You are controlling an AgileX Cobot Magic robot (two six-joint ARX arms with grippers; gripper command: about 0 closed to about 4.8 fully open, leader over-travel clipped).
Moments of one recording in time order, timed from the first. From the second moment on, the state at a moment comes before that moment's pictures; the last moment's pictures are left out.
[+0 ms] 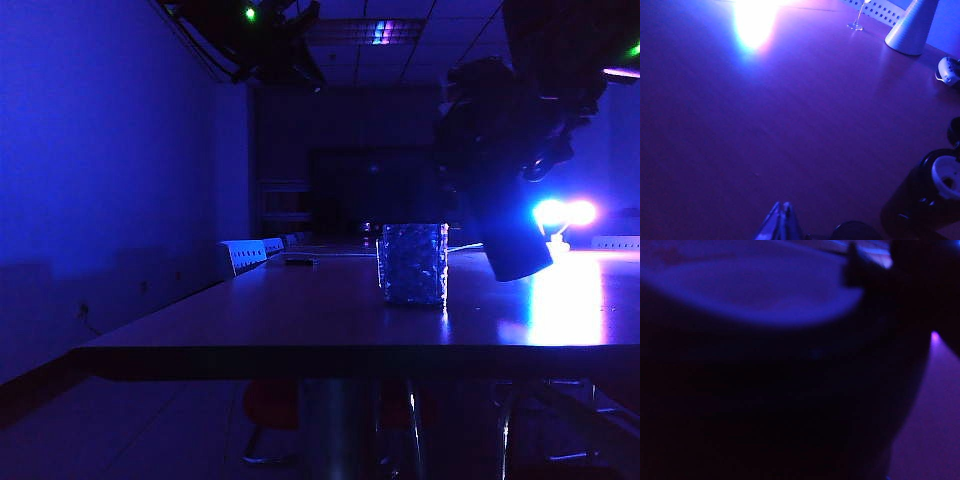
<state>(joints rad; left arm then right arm) -0.36 2.22 2.37 -0.47 0.51 0.07 0.30 1.71 1.01 0.47 0.27 -0.23</state>
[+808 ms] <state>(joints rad) -0.36 2.22 2.37 -0.47 0.54 0.05 0.30 1.80 1.07 0.42 0.31 -0.51</state>
